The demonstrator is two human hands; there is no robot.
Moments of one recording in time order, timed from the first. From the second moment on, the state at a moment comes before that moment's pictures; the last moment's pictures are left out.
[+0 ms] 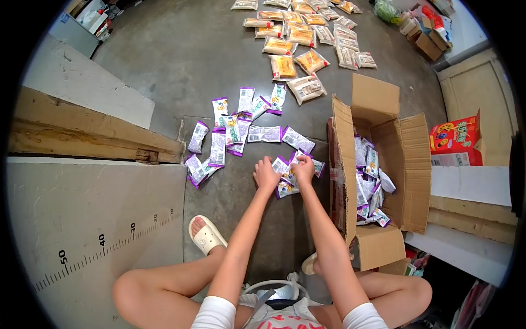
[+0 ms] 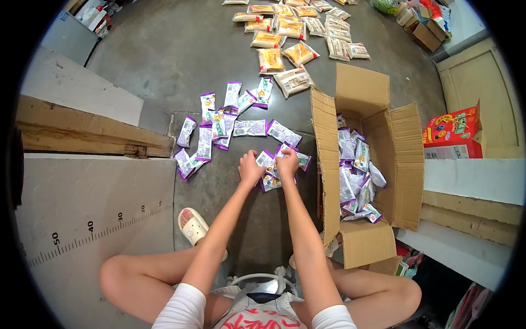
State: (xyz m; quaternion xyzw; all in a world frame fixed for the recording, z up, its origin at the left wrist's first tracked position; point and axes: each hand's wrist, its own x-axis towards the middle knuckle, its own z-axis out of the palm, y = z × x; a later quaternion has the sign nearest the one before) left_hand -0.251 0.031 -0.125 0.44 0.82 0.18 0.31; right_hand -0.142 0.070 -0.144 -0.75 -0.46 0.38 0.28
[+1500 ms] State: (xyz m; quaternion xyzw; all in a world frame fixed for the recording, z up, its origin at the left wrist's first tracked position) left_hand -0.338 -0.024 0.076 0.17 0.37 0.55 0.73; right_hand -0.190 0.010 0.082 -0.35 -0.34 0.81 0.33
